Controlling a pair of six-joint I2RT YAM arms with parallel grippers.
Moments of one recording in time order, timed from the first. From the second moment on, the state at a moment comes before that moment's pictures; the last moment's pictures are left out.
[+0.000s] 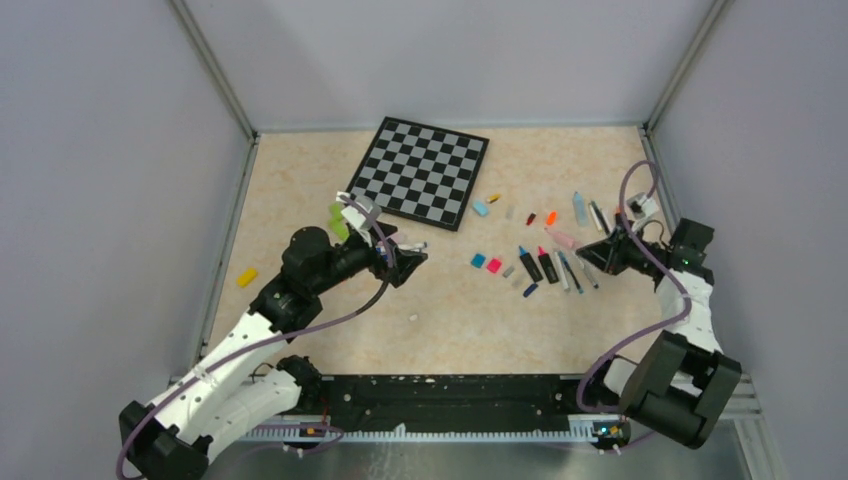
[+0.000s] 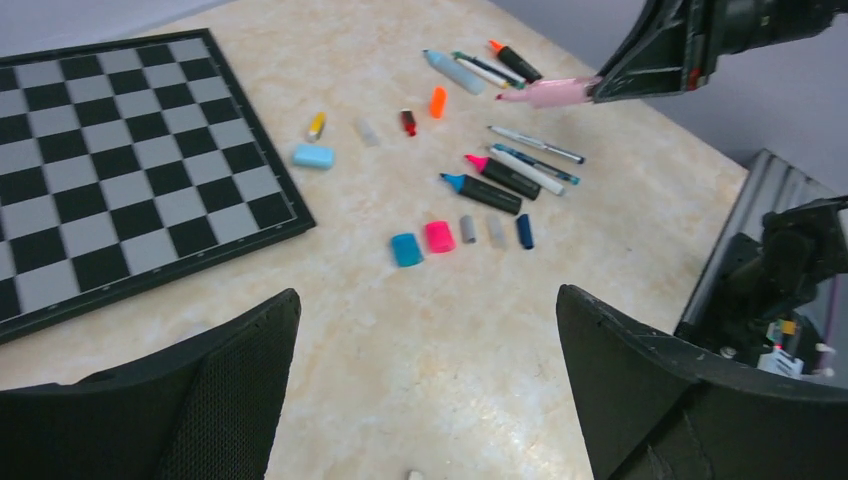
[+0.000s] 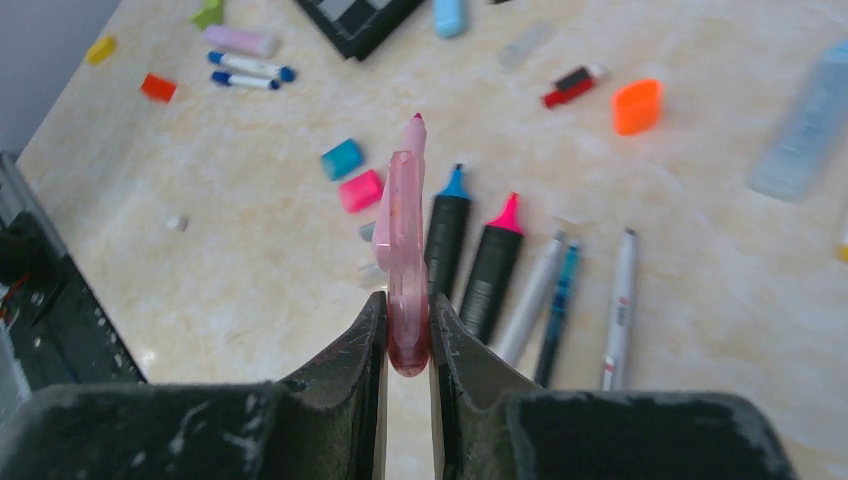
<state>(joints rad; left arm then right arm) -0.60 0.83 0.68 0.05 0.35 -0.20 -0.41 1.11 0.65 -0.42 -1.15 -0.40</state>
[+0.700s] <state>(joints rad) -0.60 0.77 0.67 -0.10 0.20 -0.10 -0.66 1.37 0.63 -0.22 -0.96 -0.15</state>
